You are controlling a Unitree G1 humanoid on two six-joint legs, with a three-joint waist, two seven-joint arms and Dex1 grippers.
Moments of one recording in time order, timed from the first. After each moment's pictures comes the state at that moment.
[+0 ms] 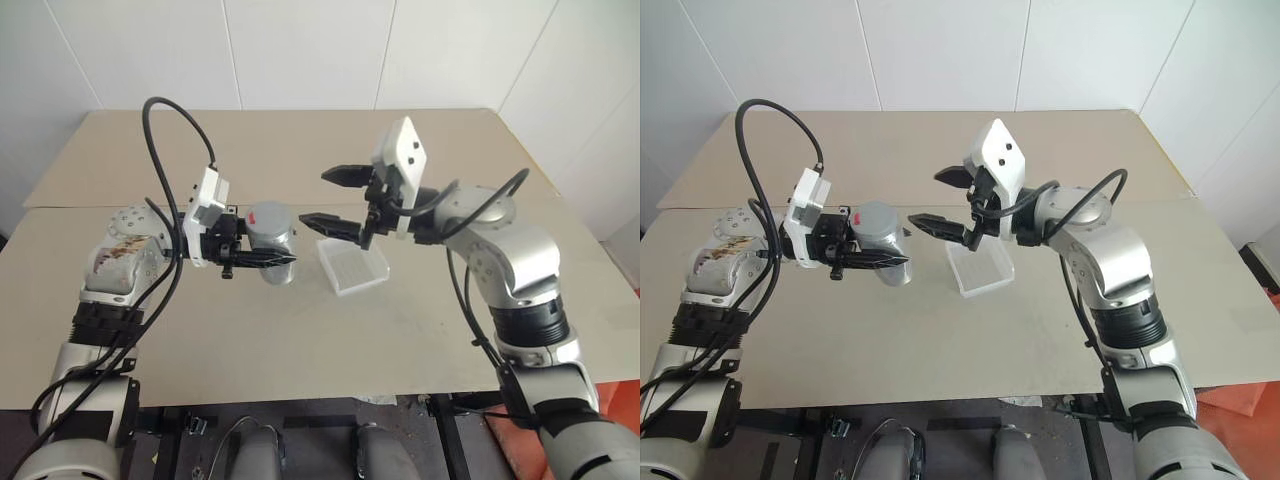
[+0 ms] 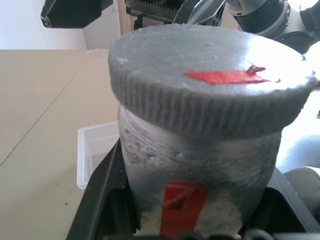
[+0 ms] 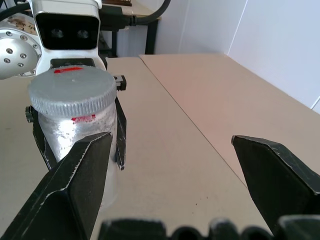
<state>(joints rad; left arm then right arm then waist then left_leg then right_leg) -0.73 0.65 -0.02 0.18 -0.50 0.35 -1.46 -0.85 -0.46 0.15 -0.18 0.43 0.65 0.81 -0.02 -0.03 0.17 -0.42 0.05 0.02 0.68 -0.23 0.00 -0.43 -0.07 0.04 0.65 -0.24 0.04</state>
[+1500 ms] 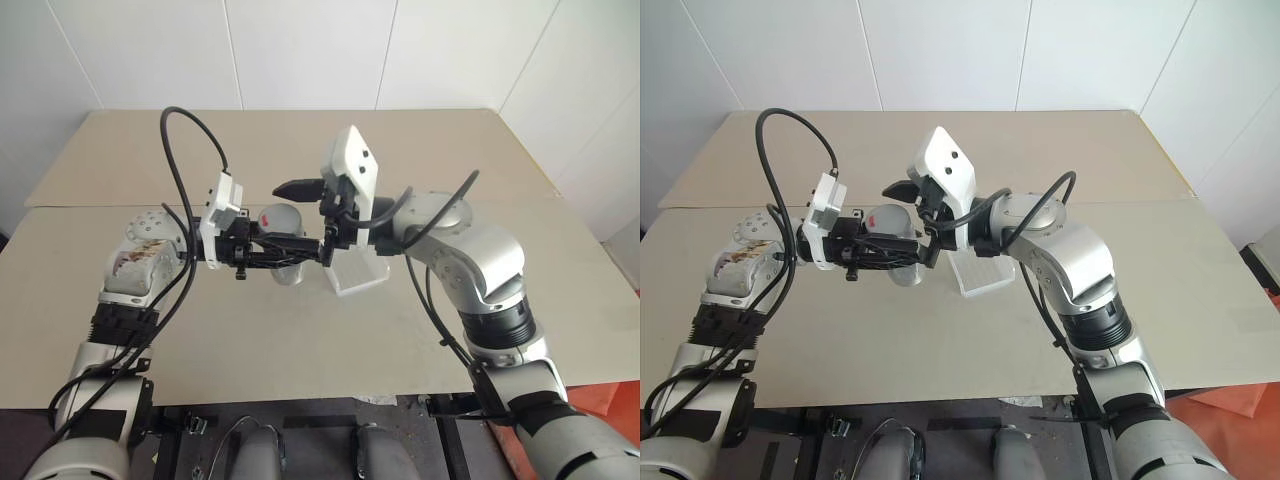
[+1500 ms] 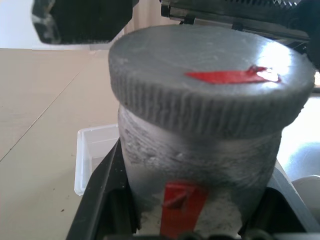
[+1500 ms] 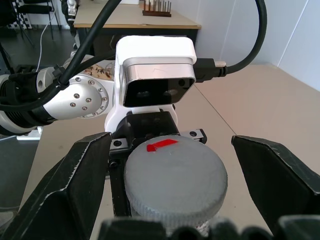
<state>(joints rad) -0.73 0.59 -0.04 0.21 -0.47 0.33 -1.42 -0.91 -0.33 0.23 -0.24 0.47 0.77 0.77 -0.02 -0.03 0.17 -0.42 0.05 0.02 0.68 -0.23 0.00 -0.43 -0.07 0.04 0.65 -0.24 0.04</state>
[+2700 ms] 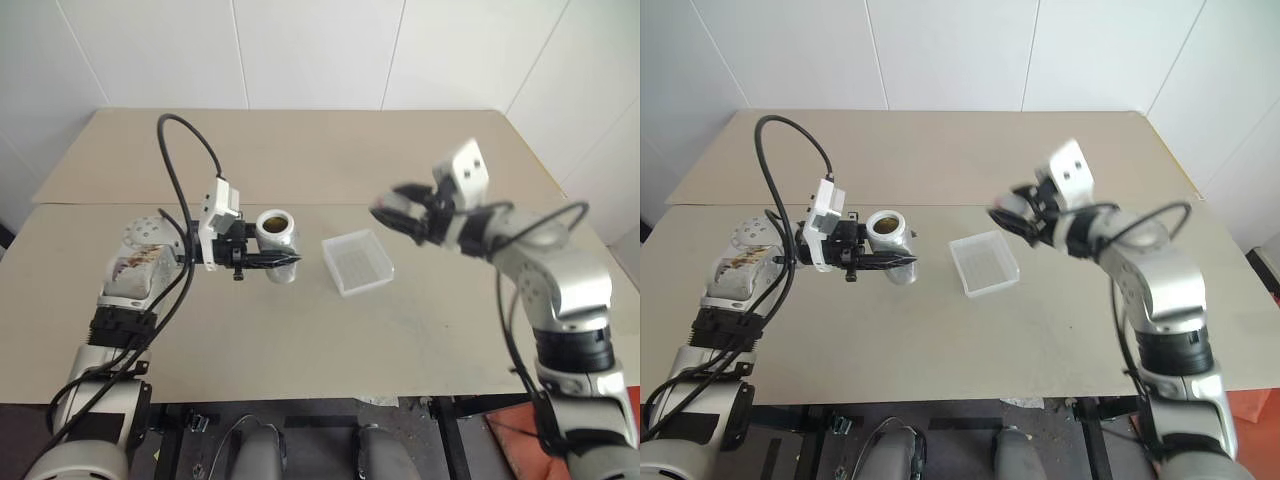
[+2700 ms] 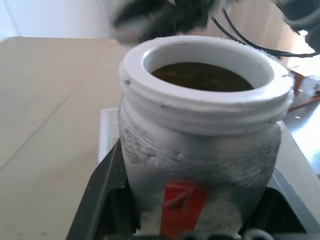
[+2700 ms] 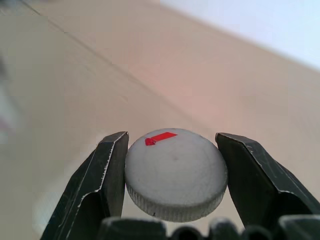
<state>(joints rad) -0.71 0.59 -0.02 0.26 -0.43 0.26 -1.36 -0.55 -0.62 -0.01 -0.20 0.34 0.74 0.58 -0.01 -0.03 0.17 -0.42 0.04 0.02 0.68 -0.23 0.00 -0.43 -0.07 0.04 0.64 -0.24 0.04</state>
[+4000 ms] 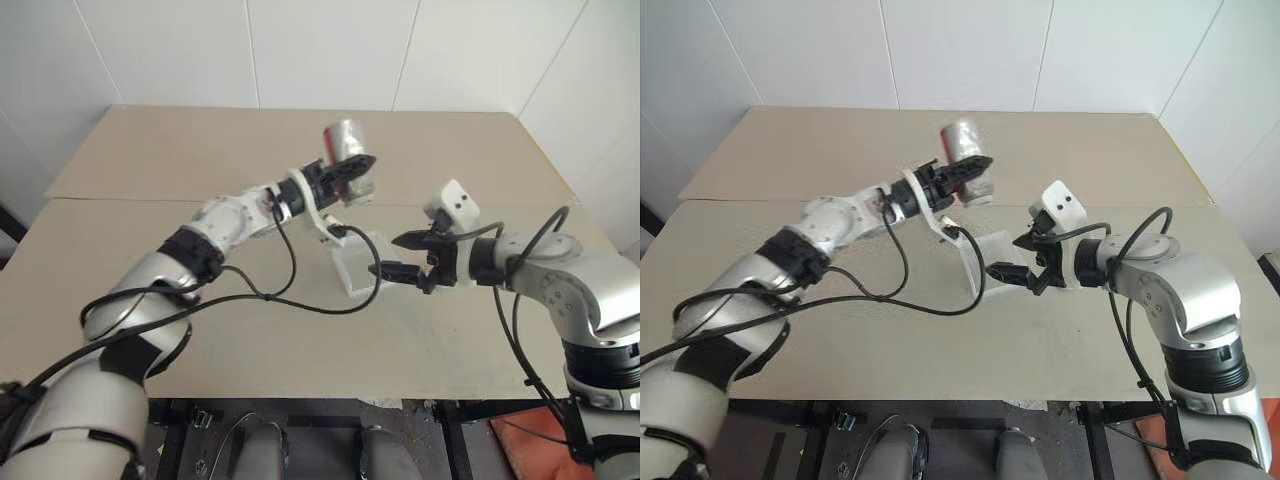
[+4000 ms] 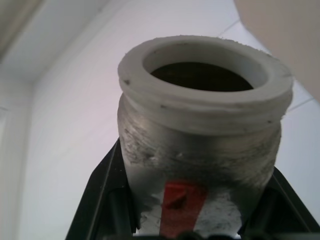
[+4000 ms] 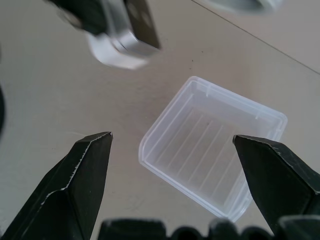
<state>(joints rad) -1.28 0.43 -0.86 0.82 1.42 -0.32 0.62 -0.64 -0.73 -0.01 -0.41 0.61 1.16 0.74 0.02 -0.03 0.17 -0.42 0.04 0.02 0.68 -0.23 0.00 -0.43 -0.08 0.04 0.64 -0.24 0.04</state>
